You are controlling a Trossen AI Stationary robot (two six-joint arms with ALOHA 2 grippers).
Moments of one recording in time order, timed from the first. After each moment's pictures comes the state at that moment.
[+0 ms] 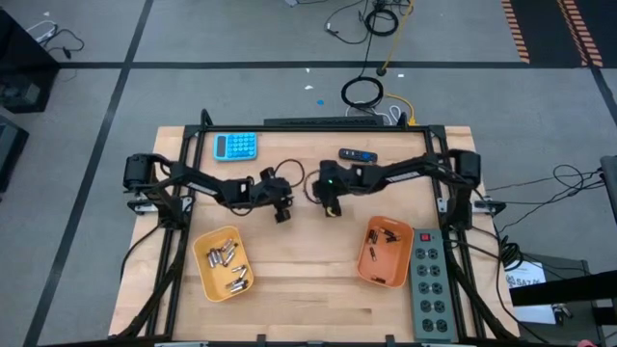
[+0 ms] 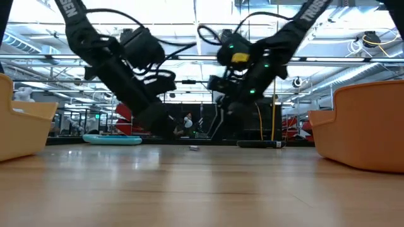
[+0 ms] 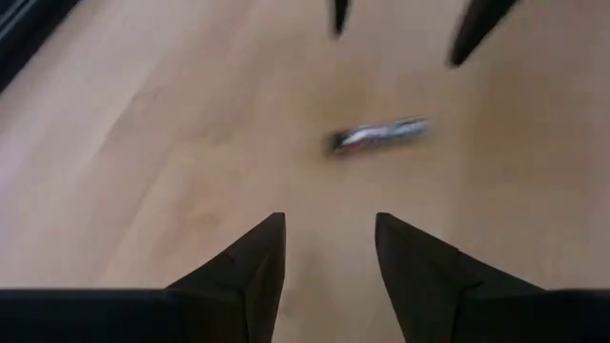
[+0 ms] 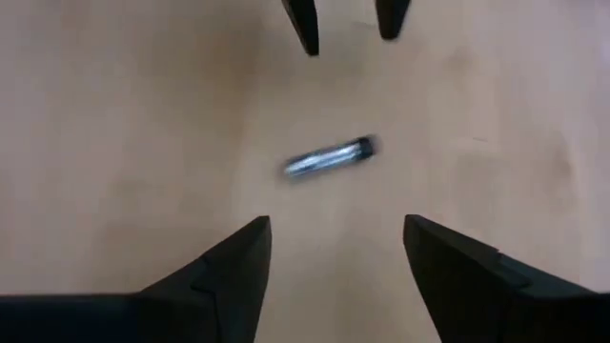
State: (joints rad) left arm 0.12 1.68 0.64 0.27 -0.27 -0.01; right arm -0.21 1.88 1.02 0.01 0.02 -0.38
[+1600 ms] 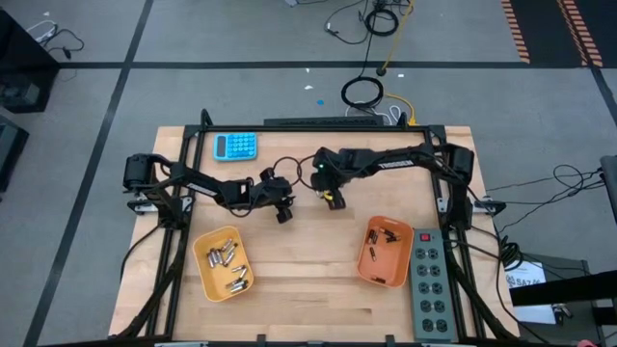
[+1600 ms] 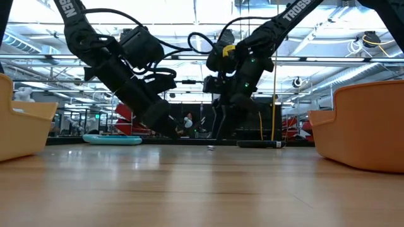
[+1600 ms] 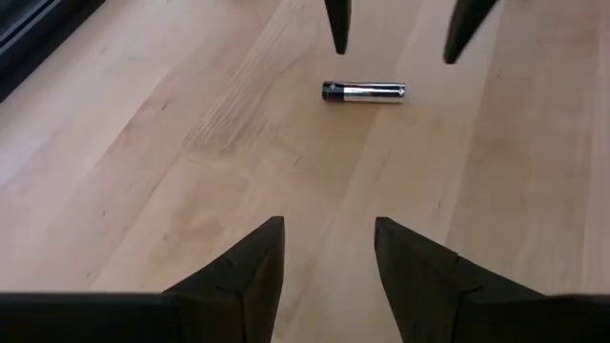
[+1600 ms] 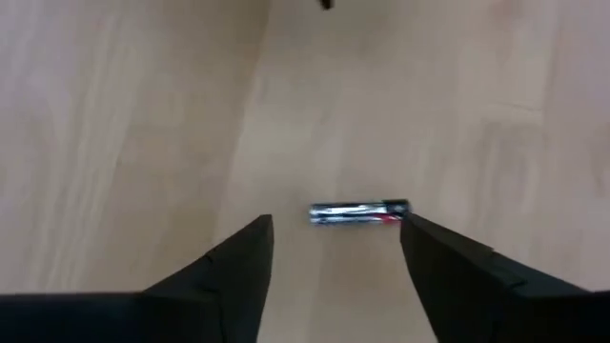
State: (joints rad) left arm 0.11 1.68 0.63 0.31 -0.30 -0.07; right arm -0.30 1.94 1.25 -0.38 -0.16 -0.49
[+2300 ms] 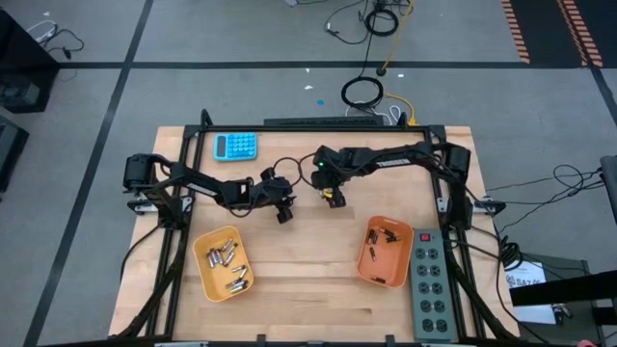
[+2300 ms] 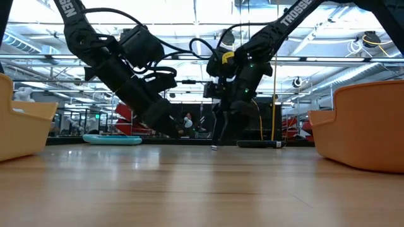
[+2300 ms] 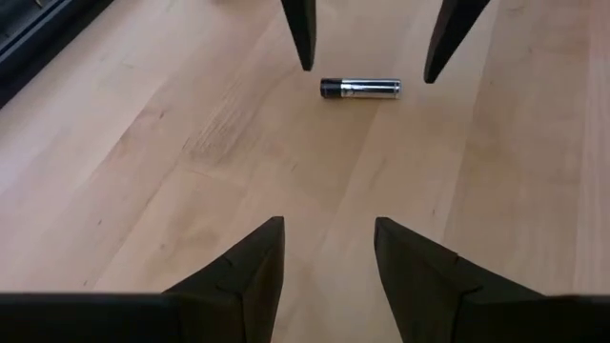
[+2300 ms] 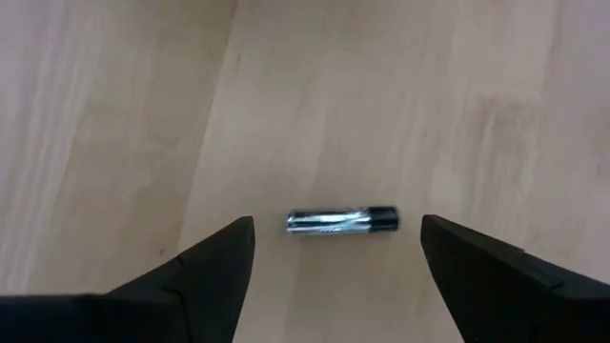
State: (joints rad) left arm 0.11 1.68 0.63 0.32 -0.30 -0.06; right arm -0.32 1.97 1.25 -0.37 -0.15 -0.51
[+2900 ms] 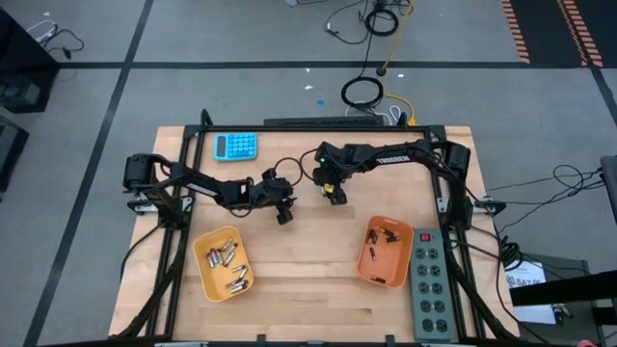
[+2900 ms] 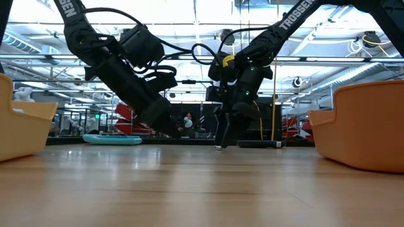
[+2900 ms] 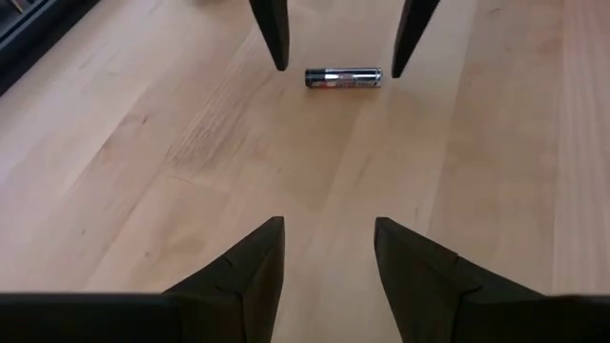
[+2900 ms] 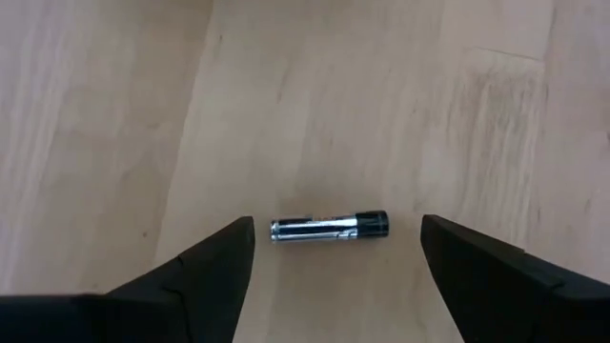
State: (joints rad) left arm 0.11 1.68 0.63 0.33 -0.26 -0.04; right arm -0.35 1.98 1.25 -0.38 -0.19 -0.52
